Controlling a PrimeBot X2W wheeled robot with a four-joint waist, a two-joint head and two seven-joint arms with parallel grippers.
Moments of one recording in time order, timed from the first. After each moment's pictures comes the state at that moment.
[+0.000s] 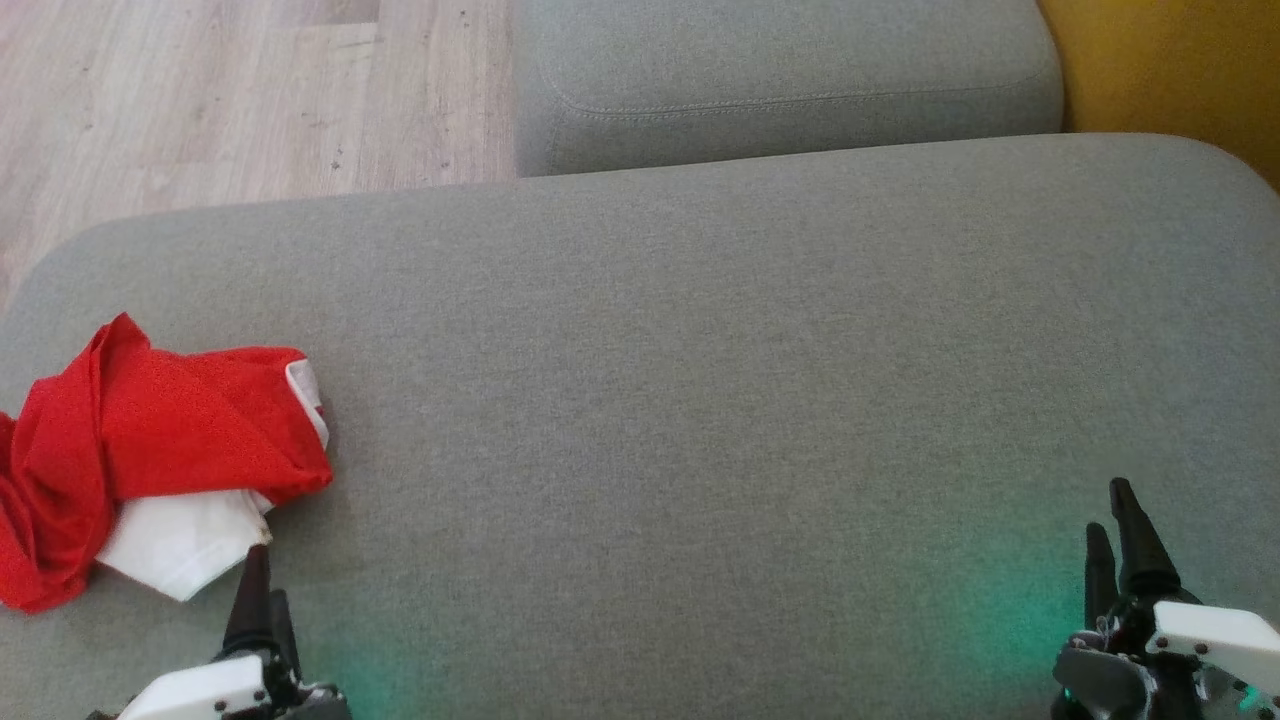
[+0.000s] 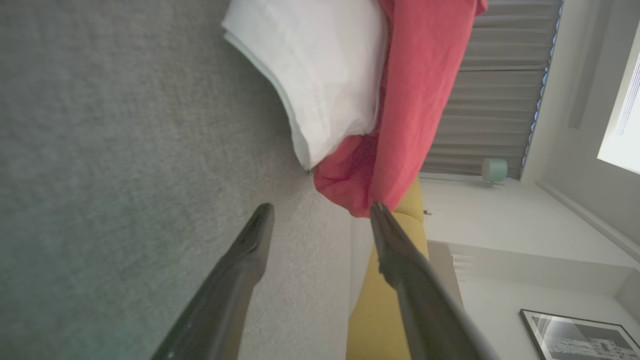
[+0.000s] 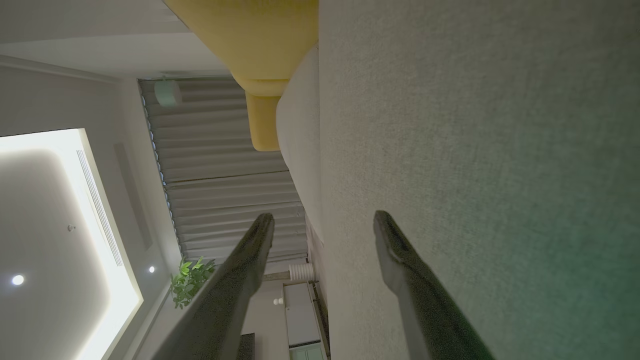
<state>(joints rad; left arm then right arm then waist) 0.01 0.04 0.06 0.35 -1.62 -0.13 0.10 0.01 -0.04 -0.12 0.36 1.61 0.13 0.10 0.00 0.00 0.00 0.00</state>
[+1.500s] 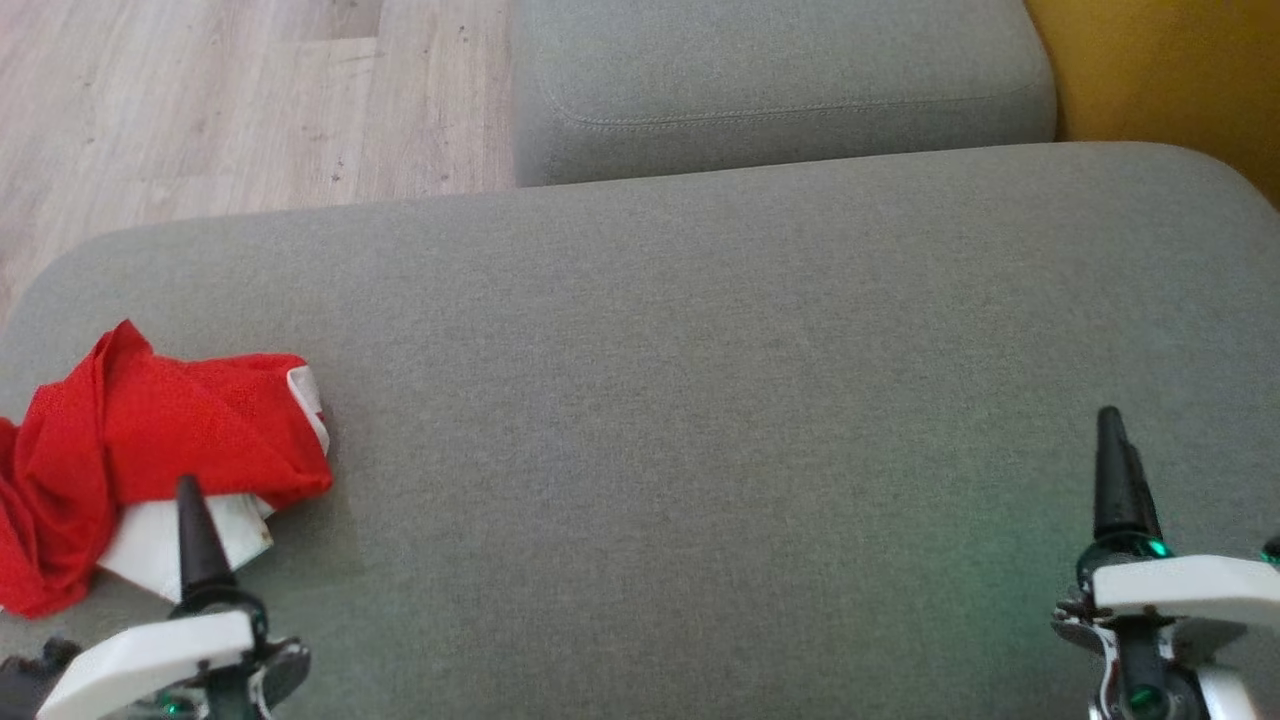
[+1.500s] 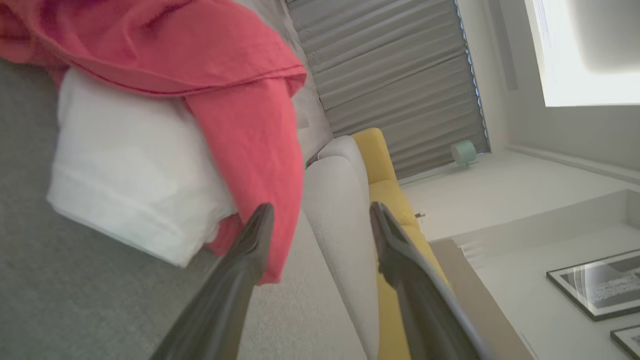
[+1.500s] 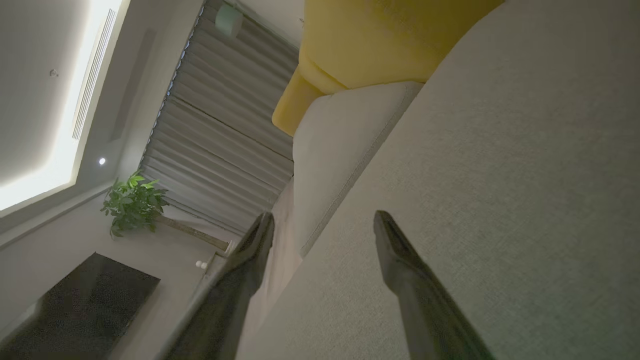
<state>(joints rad) 0.01 0.03 0.12 0.17 -1.29 -0.11 -0.03 0.01 -0.04 -0.09 0.21 1.06 0.13 -0.03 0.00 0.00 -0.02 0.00</state>
